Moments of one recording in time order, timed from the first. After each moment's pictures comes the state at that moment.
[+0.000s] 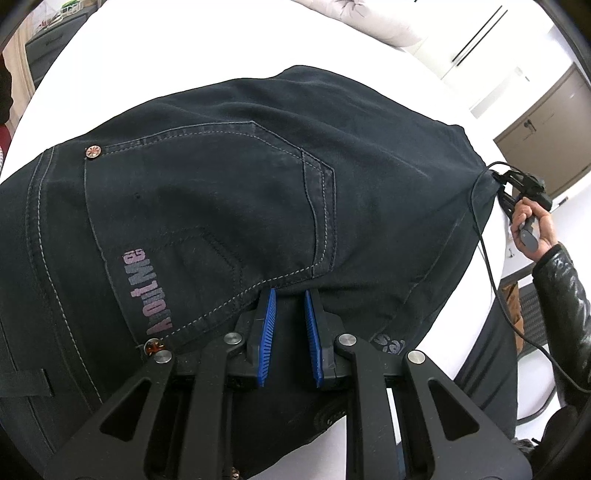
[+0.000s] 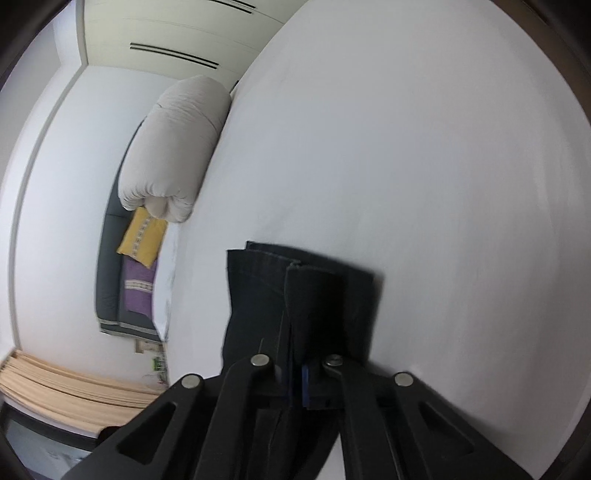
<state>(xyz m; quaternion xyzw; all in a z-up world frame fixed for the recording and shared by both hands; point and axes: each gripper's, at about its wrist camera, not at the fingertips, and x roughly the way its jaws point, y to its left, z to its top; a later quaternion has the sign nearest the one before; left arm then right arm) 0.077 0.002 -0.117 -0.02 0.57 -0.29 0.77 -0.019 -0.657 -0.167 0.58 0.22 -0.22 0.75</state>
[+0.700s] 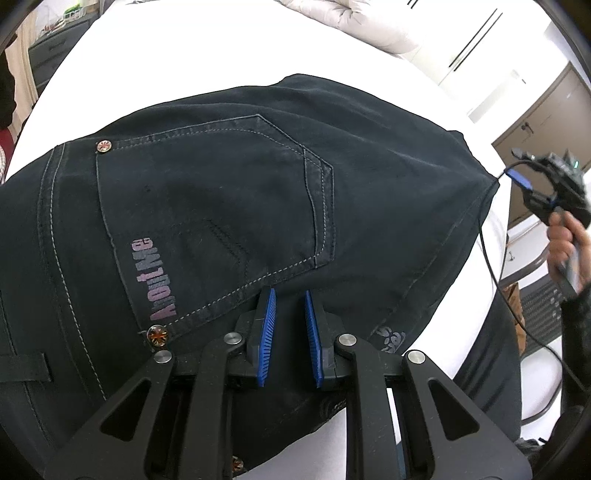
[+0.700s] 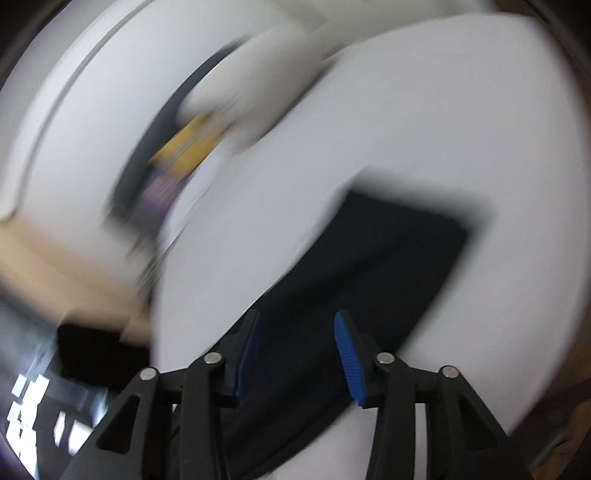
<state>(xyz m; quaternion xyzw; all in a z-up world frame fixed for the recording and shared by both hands) 0.068 0.017 -0.118 -0.01 0.55 -0.29 0.78 0.011 -0.504 -0.073 0.43 0.34 -0.02 0.83</state>
